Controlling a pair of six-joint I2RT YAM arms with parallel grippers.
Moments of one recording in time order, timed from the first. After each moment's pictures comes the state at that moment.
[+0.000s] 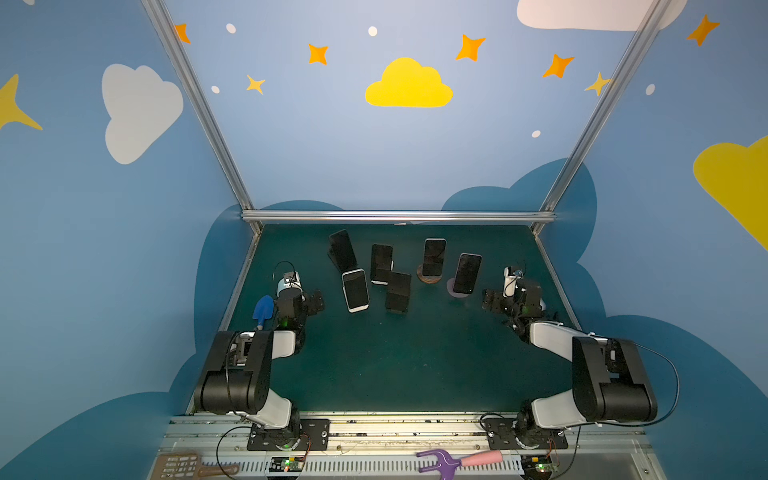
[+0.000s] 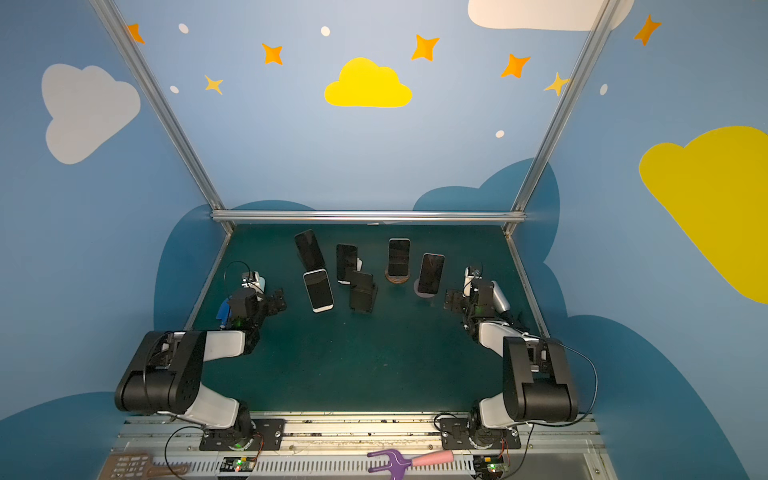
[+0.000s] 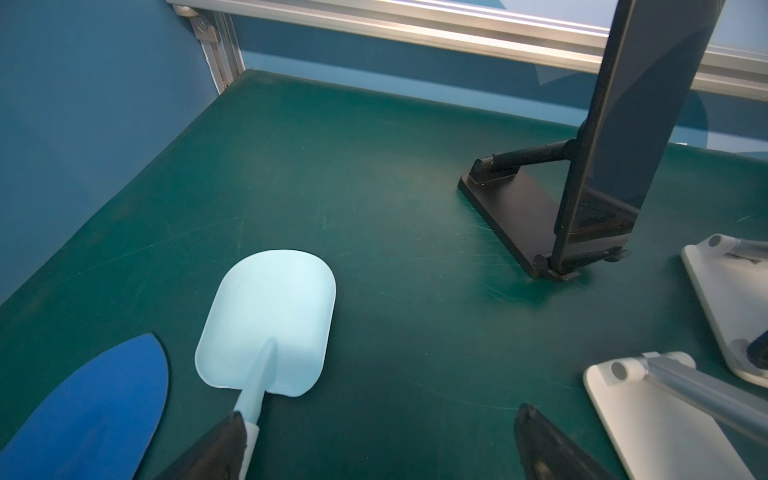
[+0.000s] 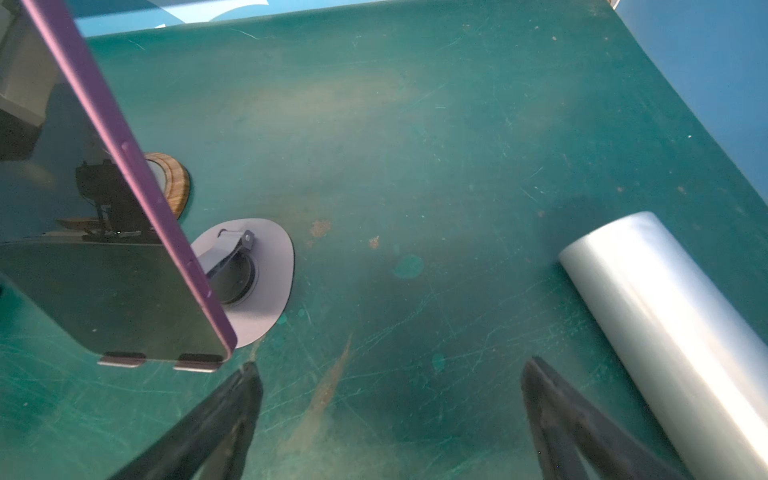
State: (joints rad) left arm 0.01 1.53 0.42 0.63 -0.12 -0.16; right arm 0.04 1.46 0.55 0.31 -0.02 0.07
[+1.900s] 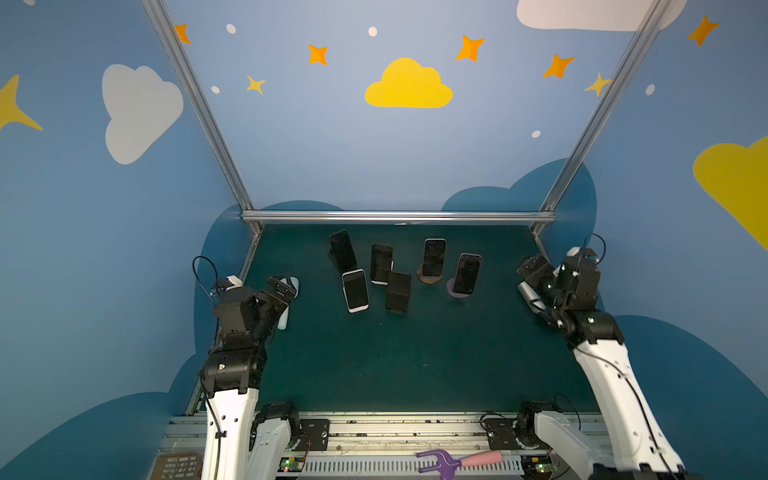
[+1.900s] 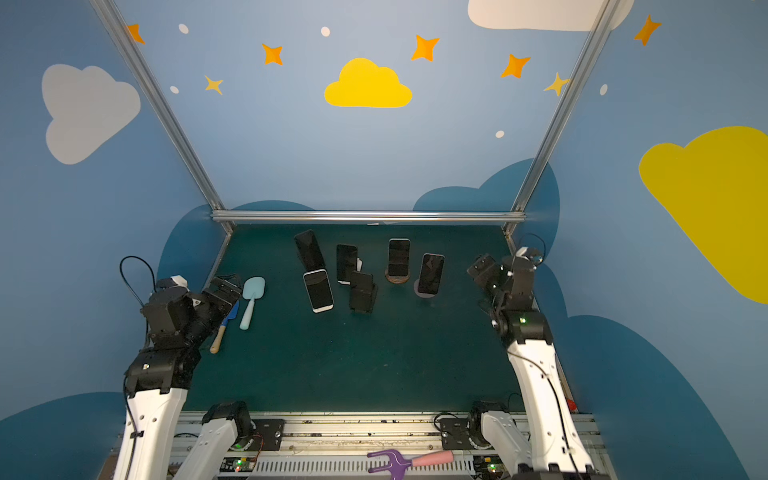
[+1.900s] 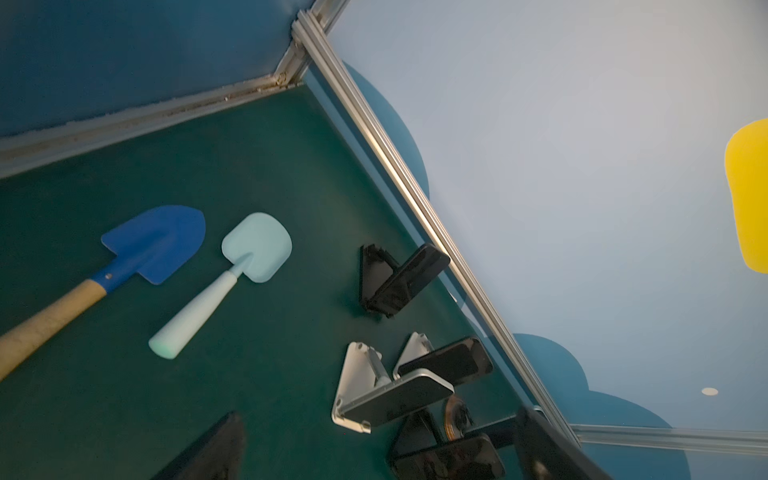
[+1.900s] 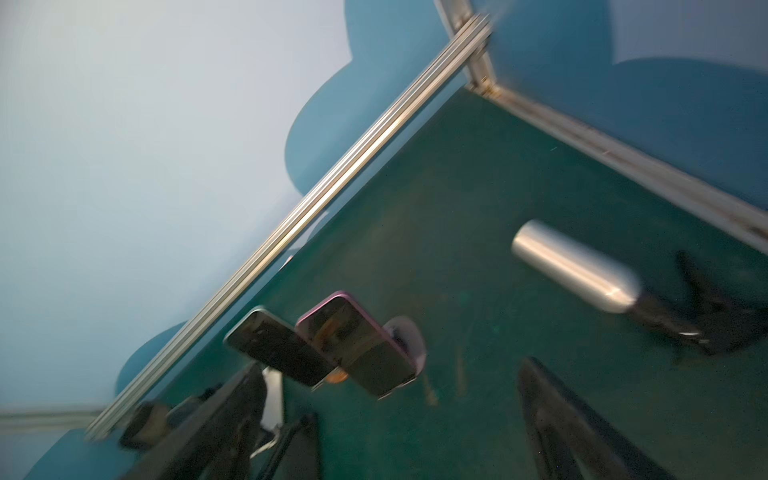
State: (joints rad) left arm 0.14 0.69 0.91 -0.69 0.11 -0.87; right arm 0.04 1.08 1.12 -0.56 -0.01 0.70
